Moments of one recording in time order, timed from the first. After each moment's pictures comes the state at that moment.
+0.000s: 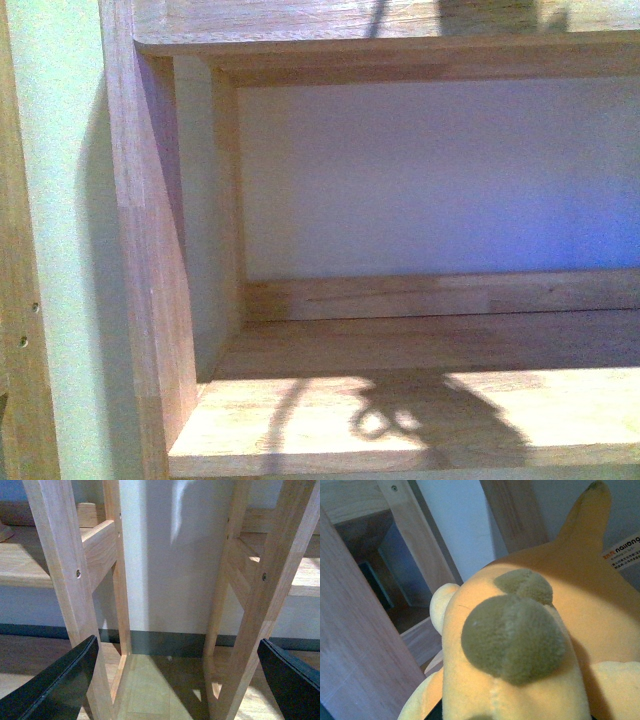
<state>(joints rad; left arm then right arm) 0.00 0.00 0.01 0.00 0.00 0.00 0.17 1.94 2.37 -0.12 -0.43 0.52</state>
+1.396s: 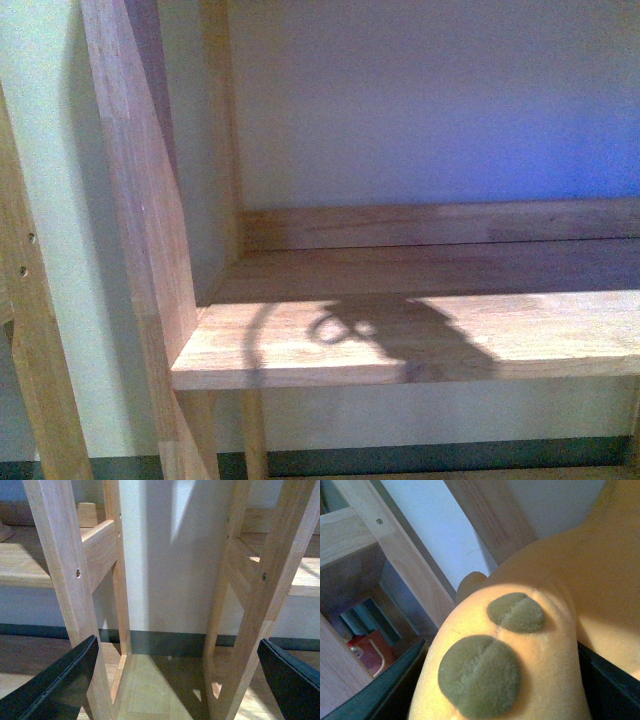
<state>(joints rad) 0.00 0.00 0.01 0.00 0.00 0.00 0.22 2.04 2.43 -0.03 -0.31 0.70</state>
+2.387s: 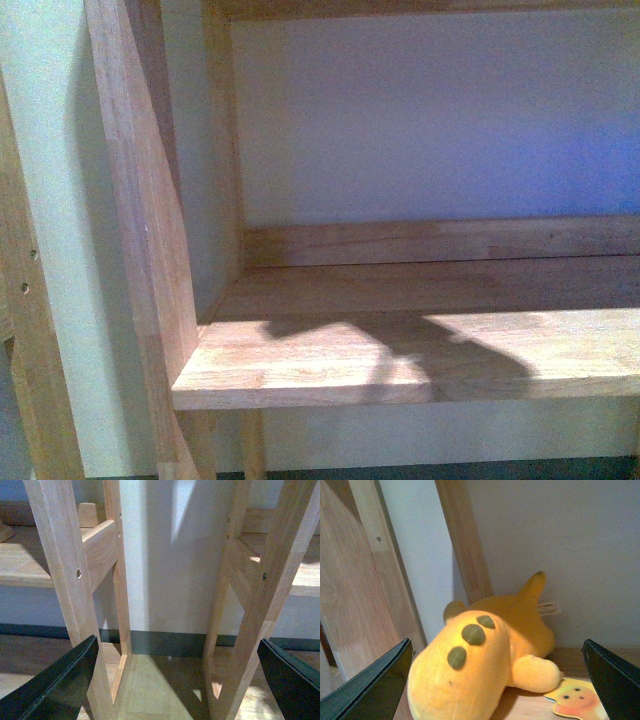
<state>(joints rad) 0.00 0.00 0.01 0.00 0.00 0.00 0.14 1.47 1.73 0.19 -0.16 0.35</state>
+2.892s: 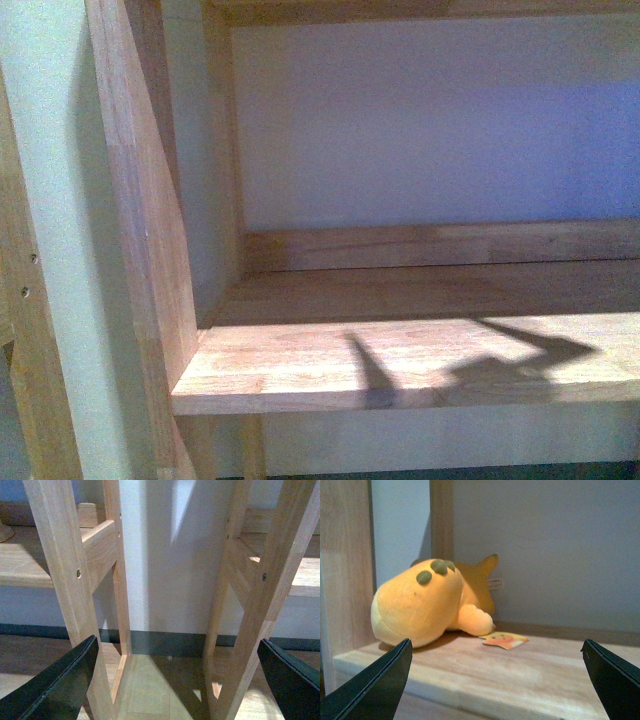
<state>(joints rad) 0.00 0.00 0.01 0.00 0.00 0.00 0.08 1.07 1.12 0.42 -0.11 0.05</state>
